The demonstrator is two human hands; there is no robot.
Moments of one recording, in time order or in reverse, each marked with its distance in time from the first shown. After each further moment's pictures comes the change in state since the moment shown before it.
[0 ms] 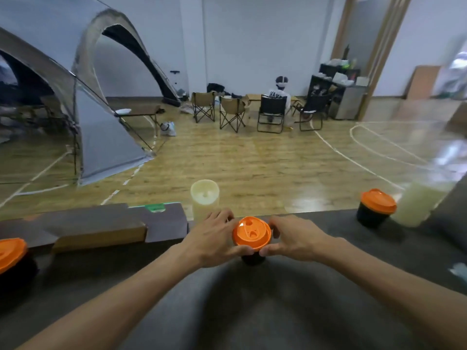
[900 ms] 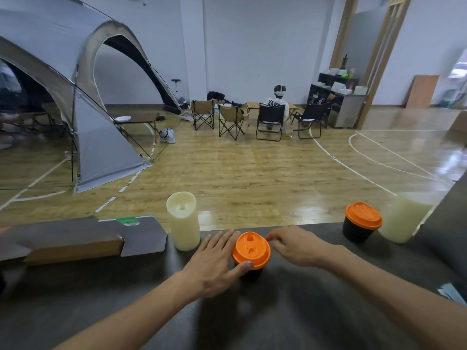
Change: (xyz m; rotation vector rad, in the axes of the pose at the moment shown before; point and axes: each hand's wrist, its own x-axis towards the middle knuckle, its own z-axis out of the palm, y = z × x) left_hand 0.033 0.044 0.056 -0.151 -0.169 -0.122; right_hand 0.011 0.084 -0.003 0.108 -0.050 0.062
